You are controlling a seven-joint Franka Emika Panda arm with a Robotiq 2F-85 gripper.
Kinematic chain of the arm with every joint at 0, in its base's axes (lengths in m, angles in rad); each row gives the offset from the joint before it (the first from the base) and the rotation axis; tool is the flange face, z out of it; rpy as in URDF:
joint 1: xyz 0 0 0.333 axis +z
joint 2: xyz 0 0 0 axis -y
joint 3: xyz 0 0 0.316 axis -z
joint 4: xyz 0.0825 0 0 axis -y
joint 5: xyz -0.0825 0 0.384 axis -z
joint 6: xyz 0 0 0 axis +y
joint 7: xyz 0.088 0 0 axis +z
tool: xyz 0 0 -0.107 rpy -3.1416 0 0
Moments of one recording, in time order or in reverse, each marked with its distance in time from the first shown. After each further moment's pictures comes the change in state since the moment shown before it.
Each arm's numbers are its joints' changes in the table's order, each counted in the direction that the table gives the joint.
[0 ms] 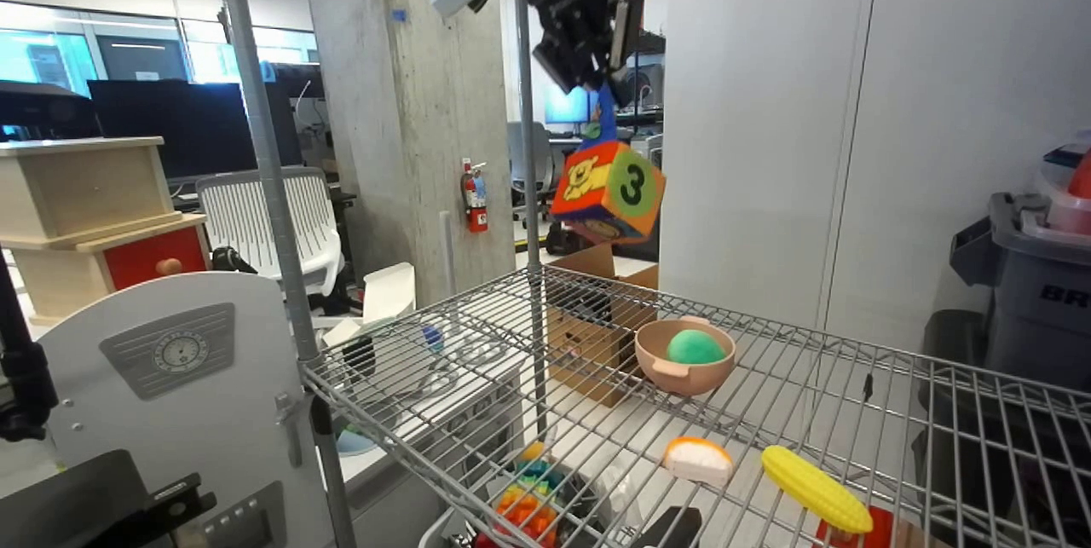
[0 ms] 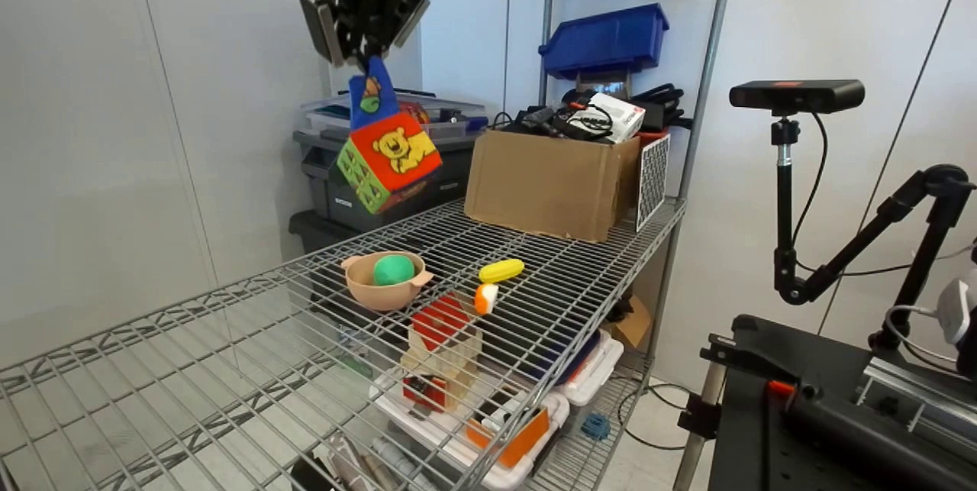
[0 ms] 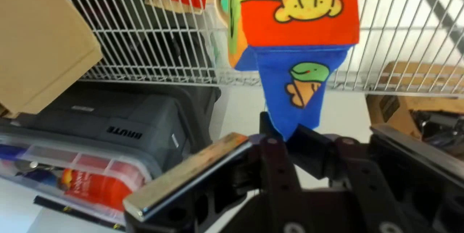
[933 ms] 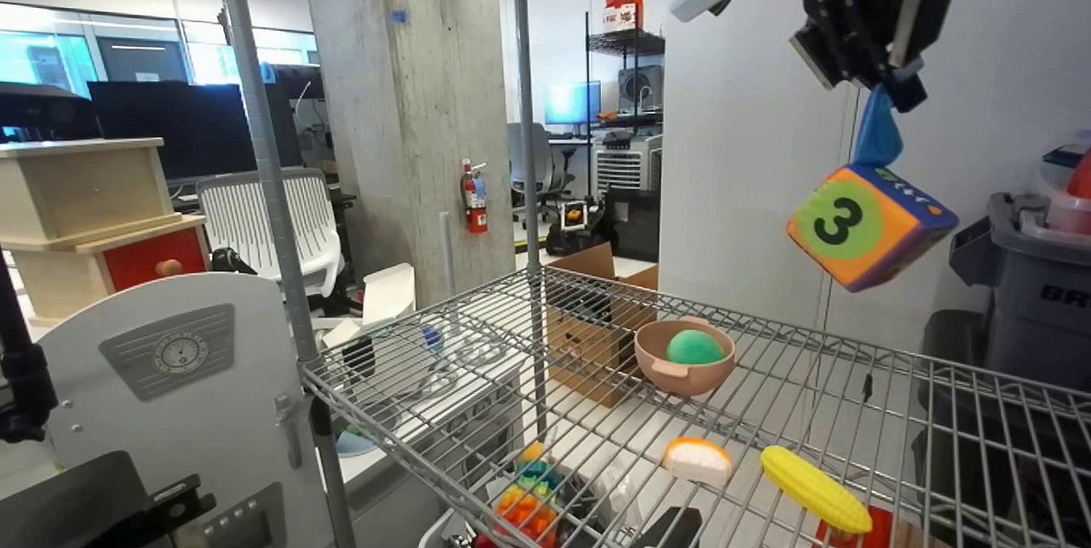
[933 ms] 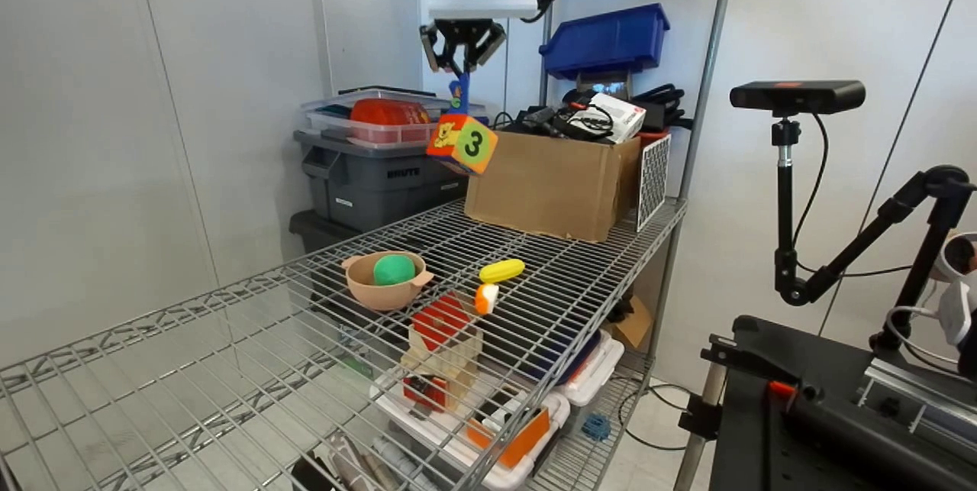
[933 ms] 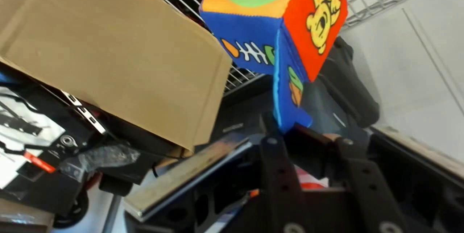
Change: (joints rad) arm -0.183 -0.335 0.140 0.451 -0.127 0.141 -0.286
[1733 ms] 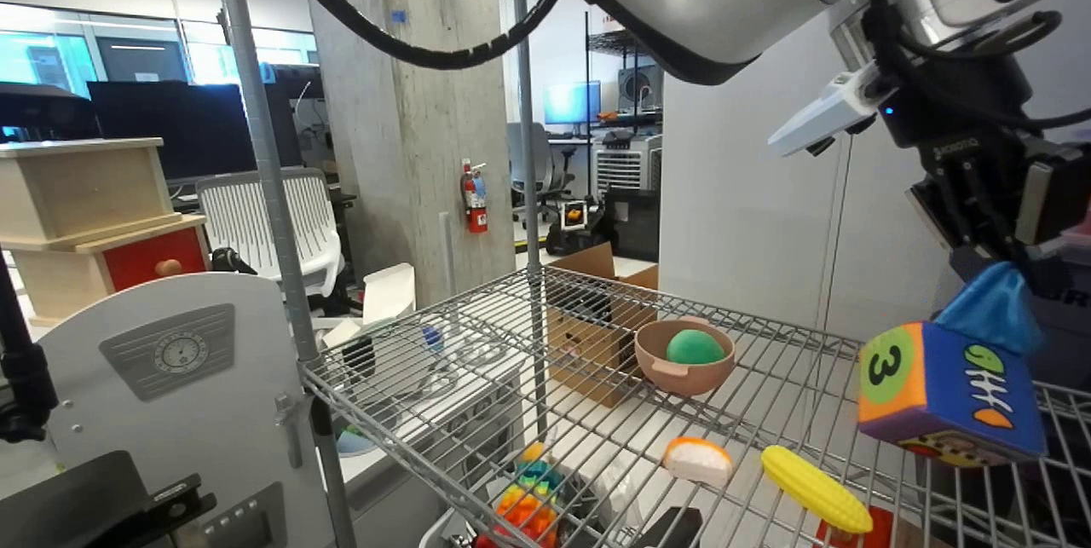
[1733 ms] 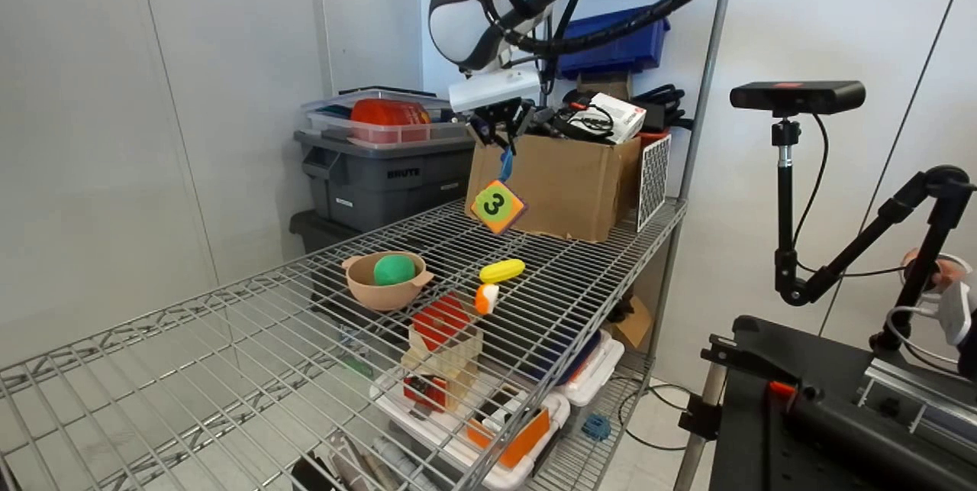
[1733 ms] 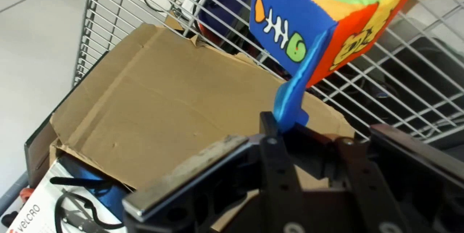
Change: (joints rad) arm -0.135 -0.432 0.013 0.537 -0.033 0.426 -0.084
